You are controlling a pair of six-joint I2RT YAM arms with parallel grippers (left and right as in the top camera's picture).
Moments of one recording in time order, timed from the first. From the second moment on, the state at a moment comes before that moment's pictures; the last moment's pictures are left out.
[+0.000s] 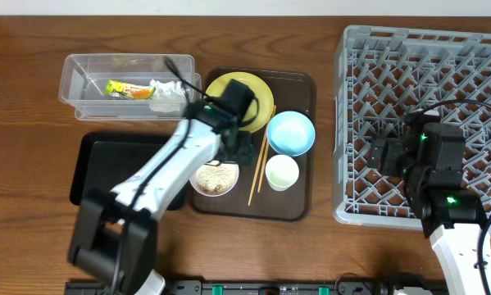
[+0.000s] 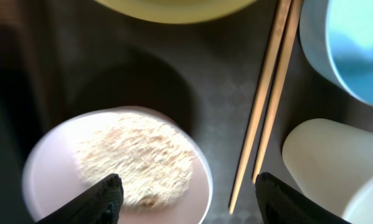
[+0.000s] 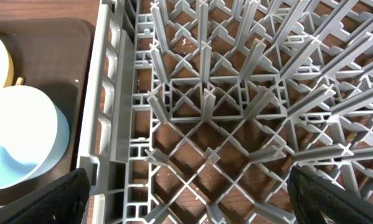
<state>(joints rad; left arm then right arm) -0.51 1.75 1.28 -0.94 0.02 -0.42 -0.01 1.02 0.75 -0.51 0.02 0.12</state>
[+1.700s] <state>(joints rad) -0.36 1.55 1.28 -1.00 0.04 -0.42 -0.01 1.02 0.75 -0.51 0.02 0.12</state>
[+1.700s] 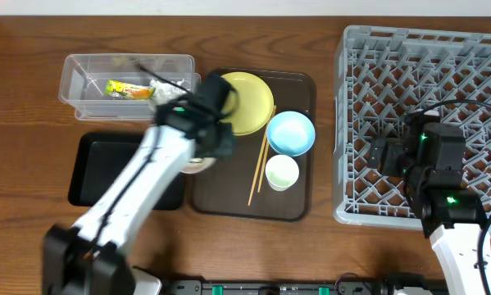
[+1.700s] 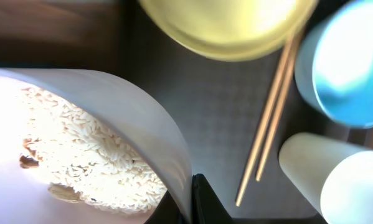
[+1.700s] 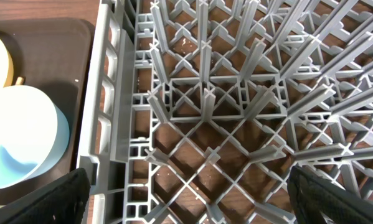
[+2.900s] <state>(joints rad) 0.55 1.90 1.12 -1.06 1.44 0.00 -0.01 1.02 0.75 -0.51 0.02 0.12</state>
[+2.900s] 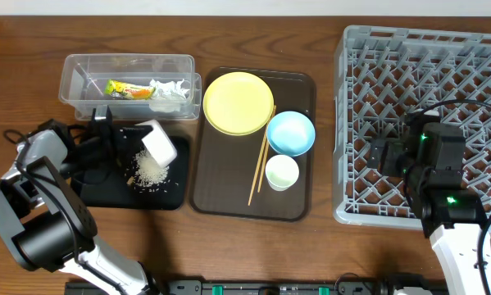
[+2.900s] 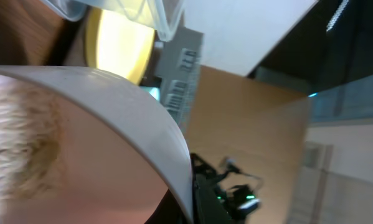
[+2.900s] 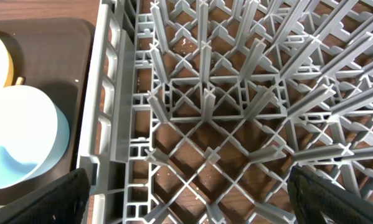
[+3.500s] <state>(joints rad) 0.55 1.90 1.12 -1.08 1.49 -0.05 -0.01 1.02 0.75 -0.51 0.02 0.12</state>
